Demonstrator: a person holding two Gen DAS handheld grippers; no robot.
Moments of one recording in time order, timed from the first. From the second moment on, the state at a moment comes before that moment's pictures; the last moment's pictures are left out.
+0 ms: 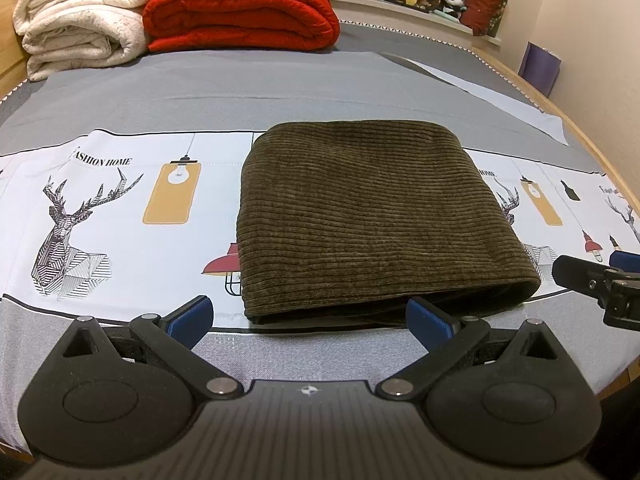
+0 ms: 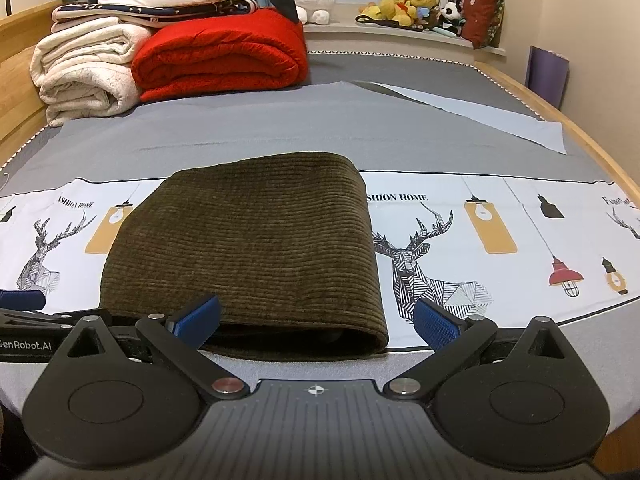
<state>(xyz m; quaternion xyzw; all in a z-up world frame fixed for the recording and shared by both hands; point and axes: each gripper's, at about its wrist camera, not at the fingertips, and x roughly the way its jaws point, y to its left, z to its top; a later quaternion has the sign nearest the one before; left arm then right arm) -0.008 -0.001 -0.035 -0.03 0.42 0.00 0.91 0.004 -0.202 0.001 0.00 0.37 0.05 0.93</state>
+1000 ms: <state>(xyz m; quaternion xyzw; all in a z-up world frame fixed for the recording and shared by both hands) -0.010 0.000 -0.035 -0.03 0.41 -0.01 0.91 0.005 -0.202 -0.002 0.00 0.38 0.05 0.92</state>
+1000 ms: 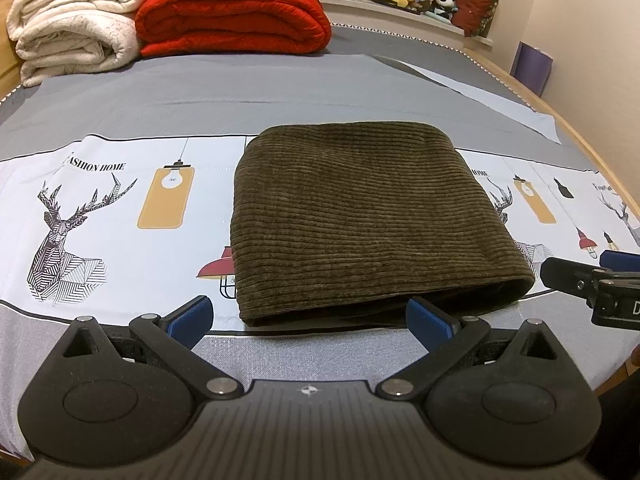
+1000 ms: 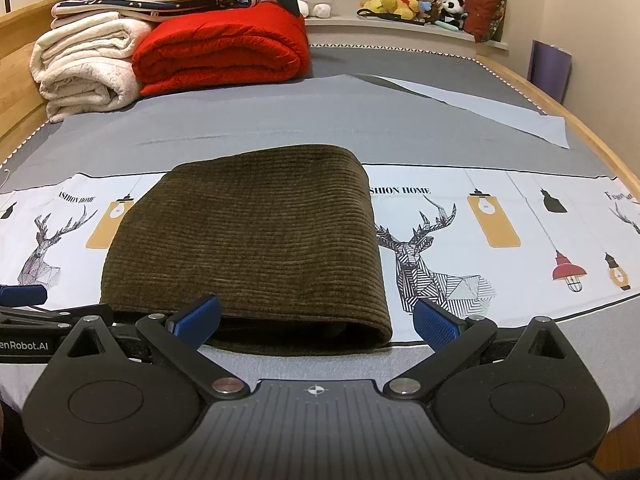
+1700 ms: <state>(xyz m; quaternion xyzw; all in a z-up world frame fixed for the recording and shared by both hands) -0.011 0.001 -0.036 -0.02 0.41 -0.02 0.91 0.007 -0.203 -0.005 0.01 0.39 0.05 0.92</state>
